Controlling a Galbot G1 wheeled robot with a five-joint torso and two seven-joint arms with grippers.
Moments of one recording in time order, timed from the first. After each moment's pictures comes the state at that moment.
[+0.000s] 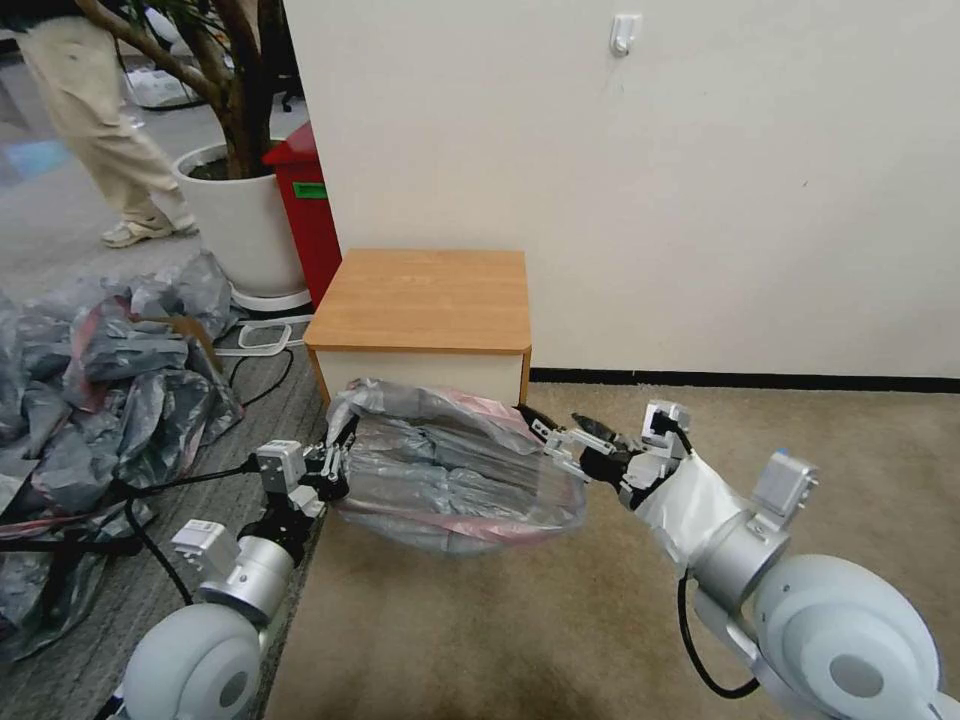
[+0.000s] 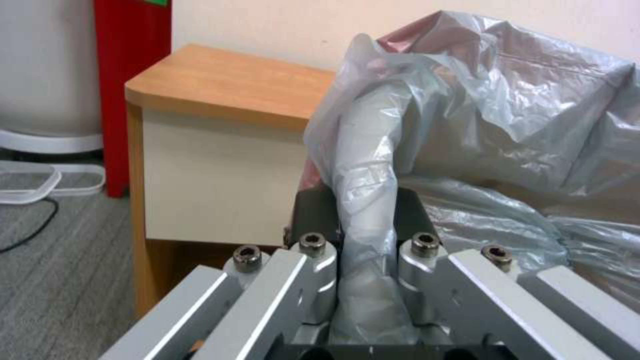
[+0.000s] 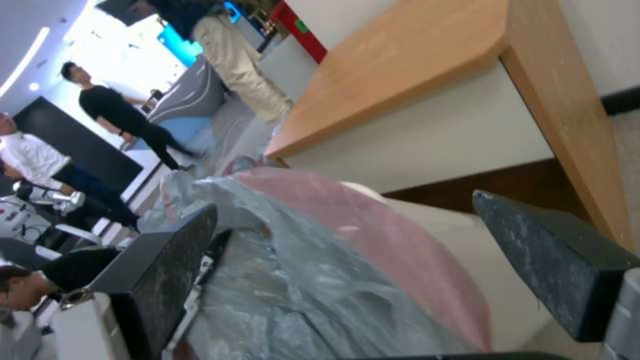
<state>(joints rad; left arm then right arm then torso) 1.59 -0.99 -0.50 -2.24 -0.72 0.05 -0.13 -1.35 0.99 0.34 2.43 1.32 -0.46 0.36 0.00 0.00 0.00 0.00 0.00</state>
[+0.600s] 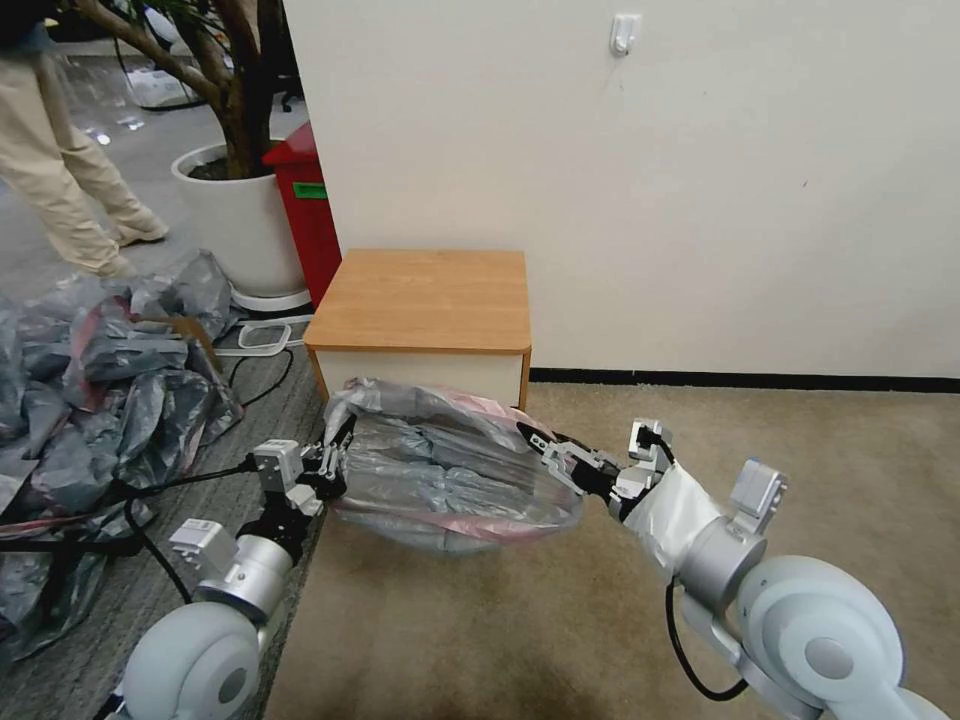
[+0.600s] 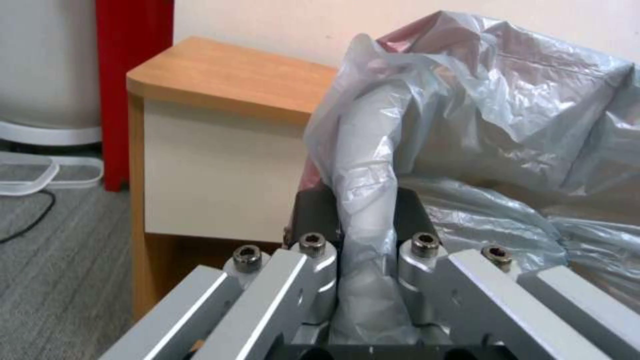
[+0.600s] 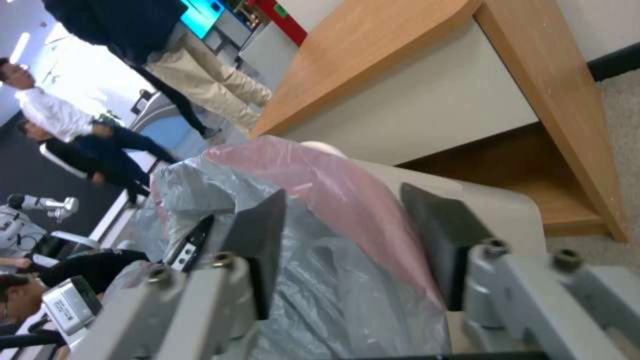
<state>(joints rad) 1.58 -0.98 -0.50 -2.22 -0.74 0.05 -0.13 -1.38 1.03 0.33 2.41 1.31 -0.46 0.36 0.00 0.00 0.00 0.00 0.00</state>
